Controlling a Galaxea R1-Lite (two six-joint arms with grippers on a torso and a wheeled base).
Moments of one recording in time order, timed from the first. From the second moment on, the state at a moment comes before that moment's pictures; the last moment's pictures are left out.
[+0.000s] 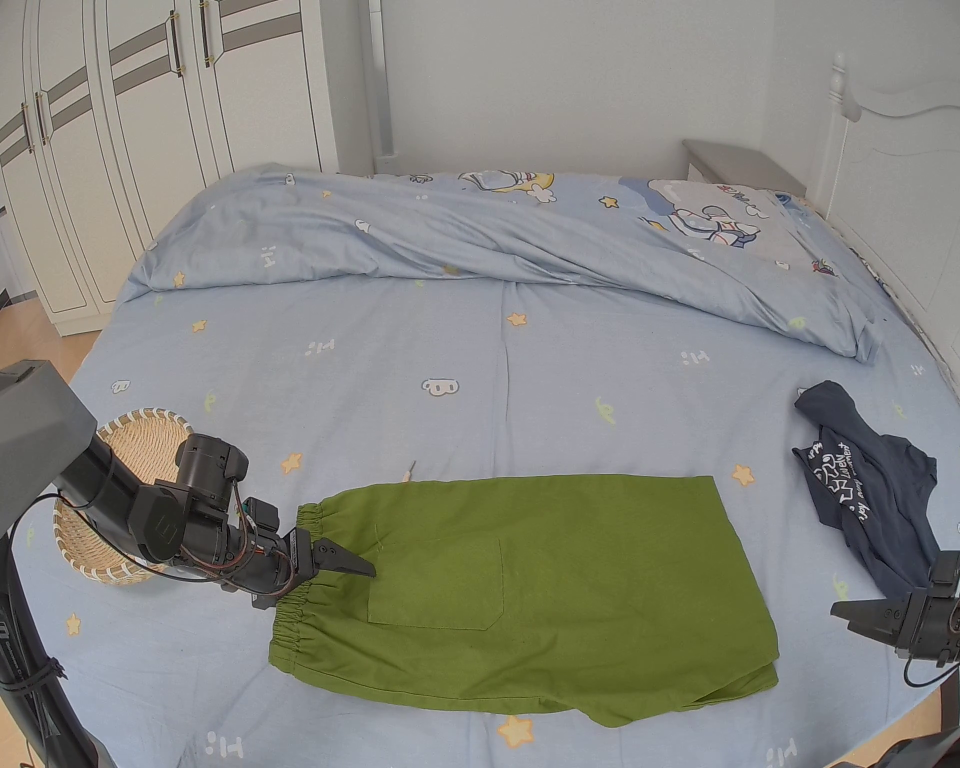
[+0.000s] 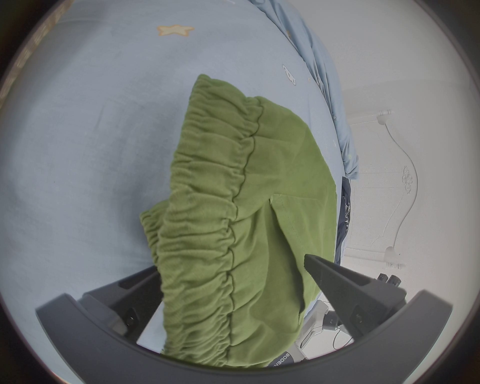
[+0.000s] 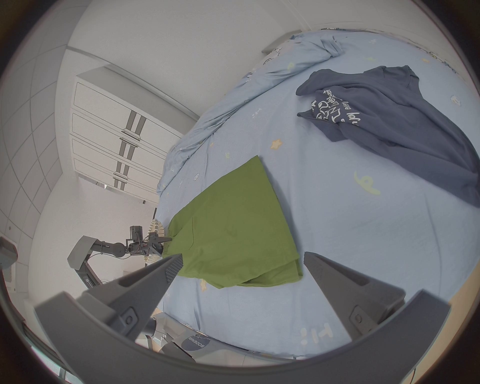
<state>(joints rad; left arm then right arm) -0.12 2.05 -0.82 -0.21 -0.65 -0.44 -0.47 1.01 -0.18 -0.09 0.88 0.12</state>
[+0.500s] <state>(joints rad) -0.06 2.05 -0.81 -0.21 -0.66 -0.43 -0.45 0.93 -0.14 -0.08 0.89 0.12</state>
